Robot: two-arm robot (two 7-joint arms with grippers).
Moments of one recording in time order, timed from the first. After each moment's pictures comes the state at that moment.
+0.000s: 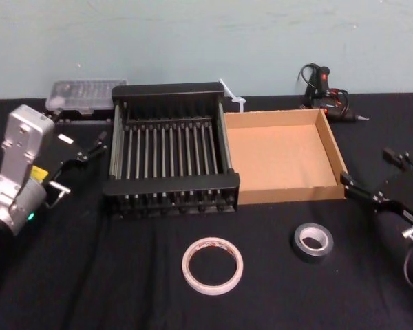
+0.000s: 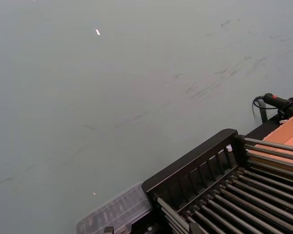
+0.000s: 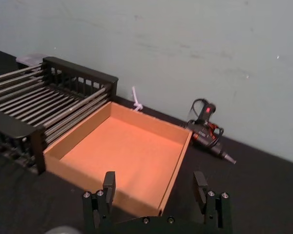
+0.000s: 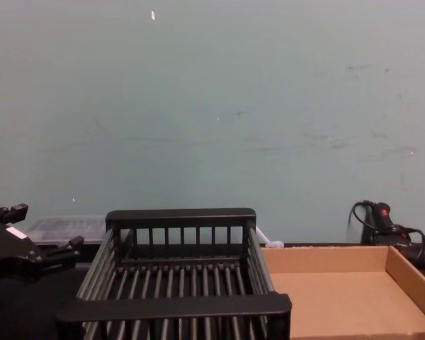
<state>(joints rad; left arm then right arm) -0.20 0.60 0.45 -1.41 -0.25 -0.12 0.03 -0.16 0.71 -0.22 -1.80 0.43 0.05 0.11</state>
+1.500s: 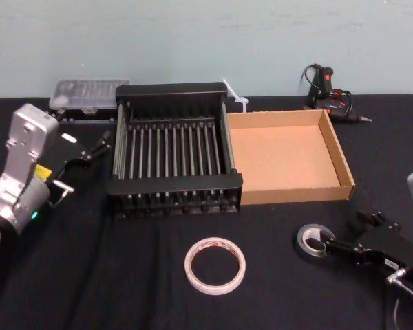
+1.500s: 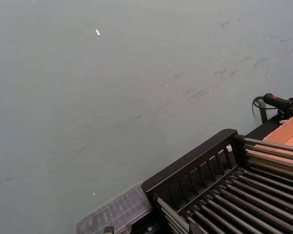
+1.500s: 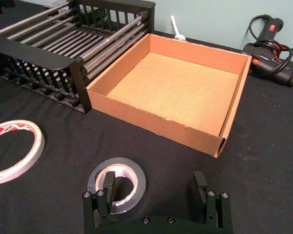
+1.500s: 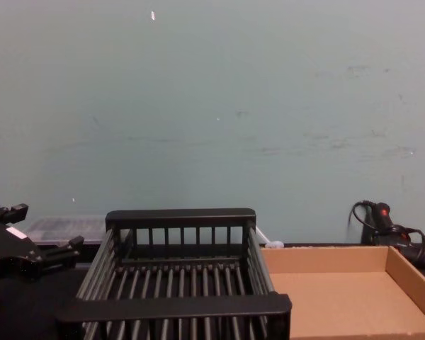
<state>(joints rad) -0.20 0.60 0.45 -1.41 -0.25 -0.12 0.03 -0.21 0.65 -0.21 -1.79 0.46 0.28 0.25</state>
